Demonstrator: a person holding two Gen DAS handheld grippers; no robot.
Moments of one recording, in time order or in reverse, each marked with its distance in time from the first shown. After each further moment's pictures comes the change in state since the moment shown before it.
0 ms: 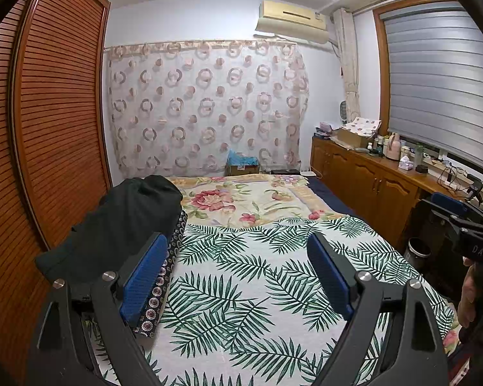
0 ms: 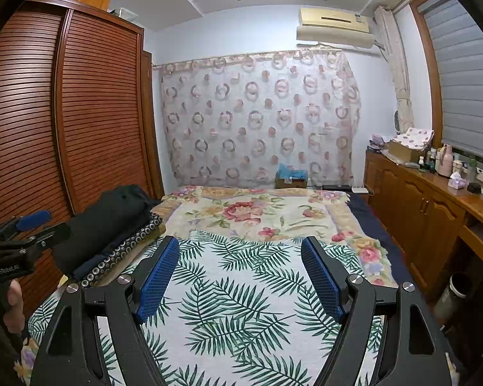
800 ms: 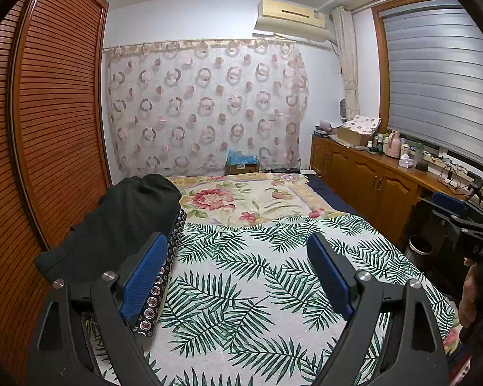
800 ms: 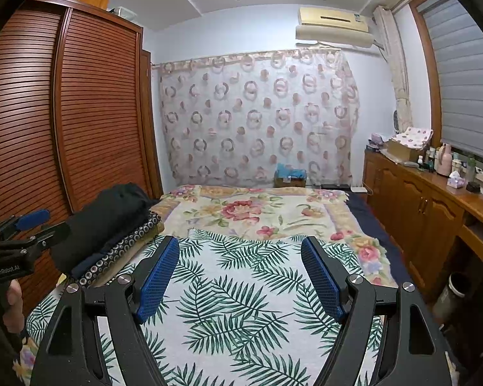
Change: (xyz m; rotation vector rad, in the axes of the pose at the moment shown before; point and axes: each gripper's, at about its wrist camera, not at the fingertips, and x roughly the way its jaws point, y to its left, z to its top) left arm 0.000 0.003 0.000 -0.002 0.002 -0.001; right arm -0.003 -0.015 0.000 -0.007 0.005 0.009
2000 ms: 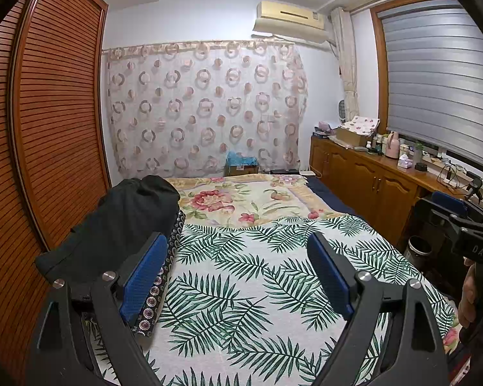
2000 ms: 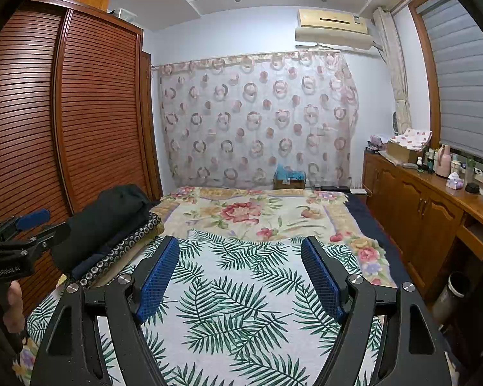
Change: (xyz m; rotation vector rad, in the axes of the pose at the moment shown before) left arm 0.001 0.001 -0.001 0.001 -0.001 0.000; right arm -0.002 -0.005 -0.001 -0.003 -0.005 0.001
